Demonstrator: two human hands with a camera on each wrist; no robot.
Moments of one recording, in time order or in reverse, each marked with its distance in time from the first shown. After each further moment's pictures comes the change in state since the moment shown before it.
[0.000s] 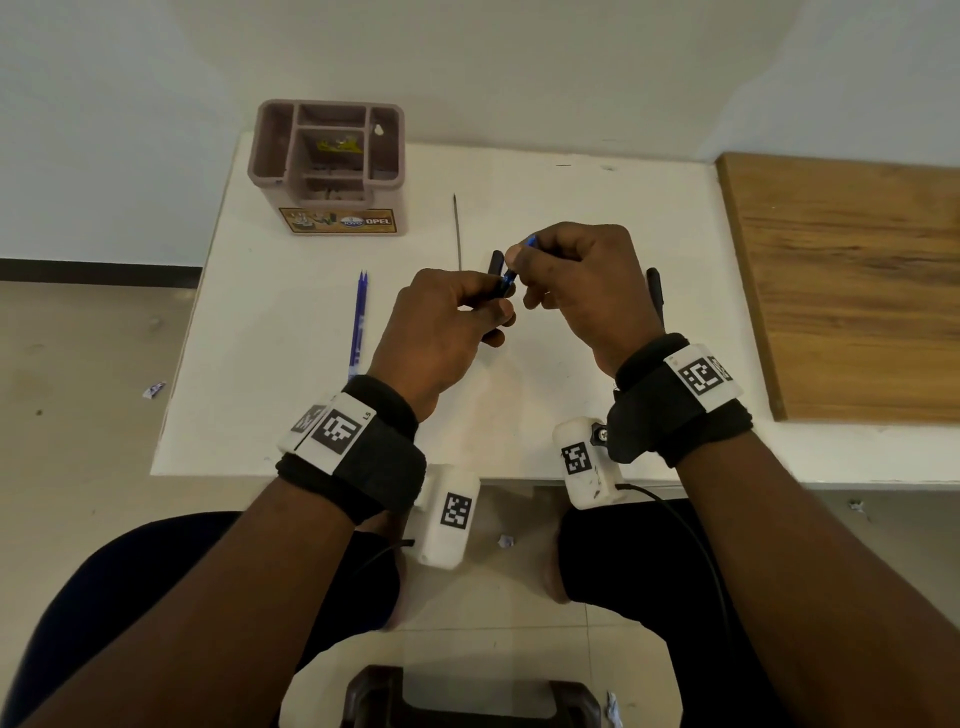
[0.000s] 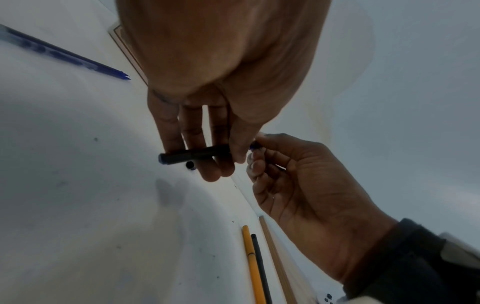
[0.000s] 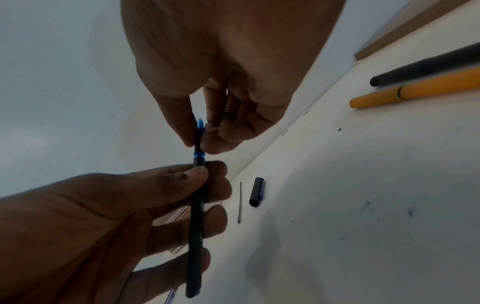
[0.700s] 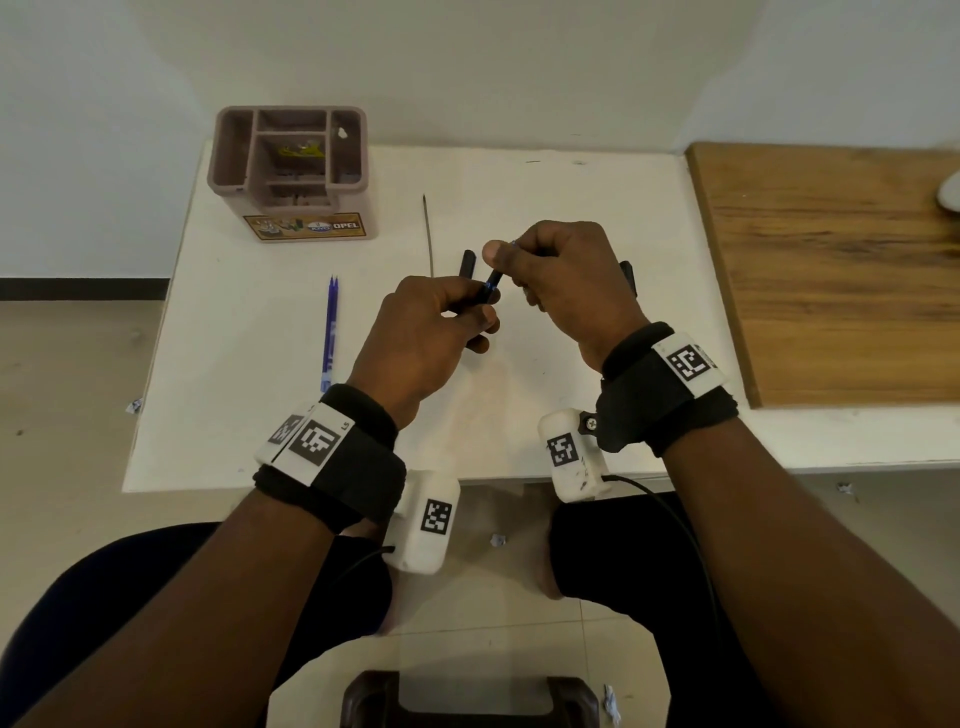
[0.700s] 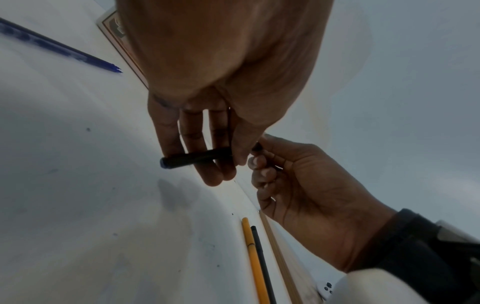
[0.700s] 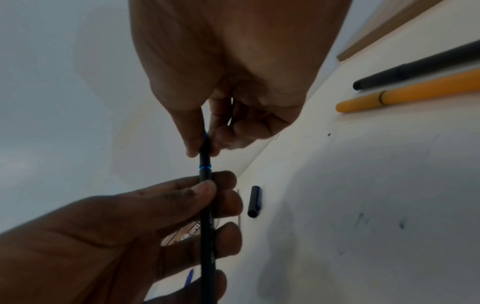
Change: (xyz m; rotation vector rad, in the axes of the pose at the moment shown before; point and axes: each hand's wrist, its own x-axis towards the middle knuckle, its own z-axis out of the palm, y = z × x) left_hand 0.000 -0.001 0.010 0.015 -0.040 0.007; right_hand 0.001 0.002 -0.011 -0.028 -0.005 0.078
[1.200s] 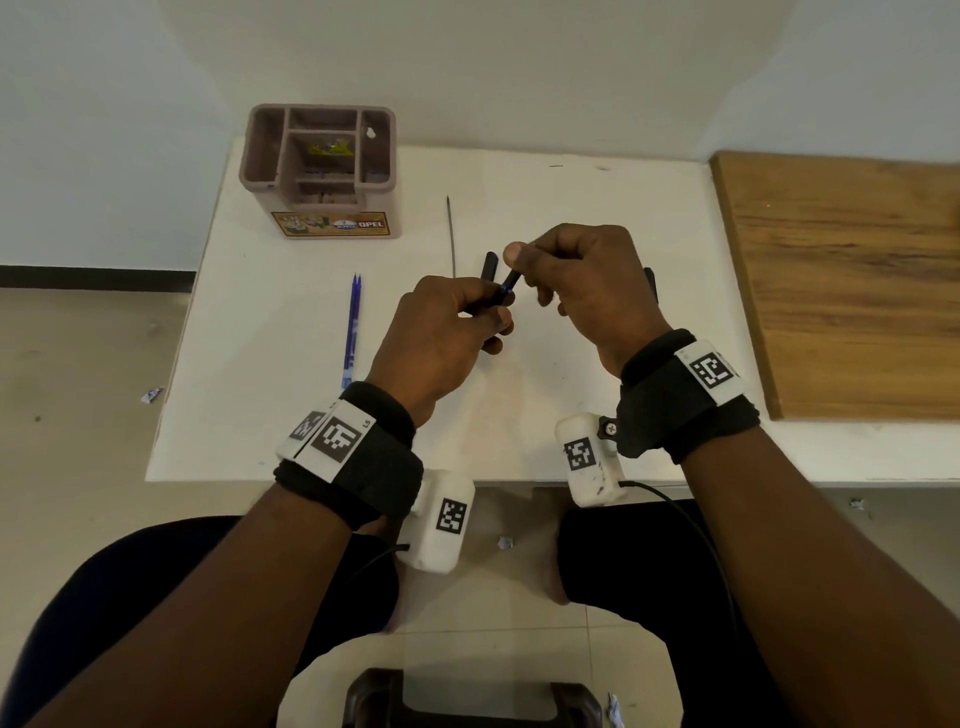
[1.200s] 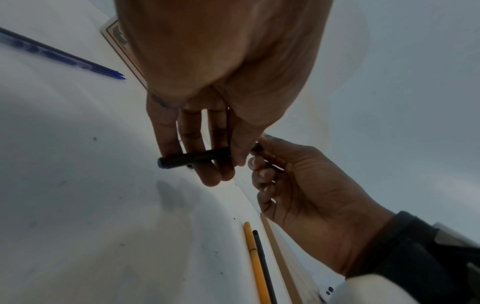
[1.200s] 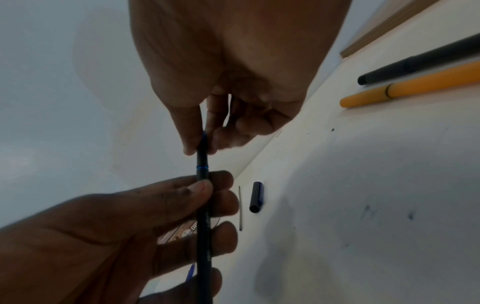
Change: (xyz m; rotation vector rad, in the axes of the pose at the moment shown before) left_hand -0.001 -0.001 -0.006 0.007 0.009 -0.015; right_hand 0.000 -0.002 0.003 0.022 -0.002 -0.023
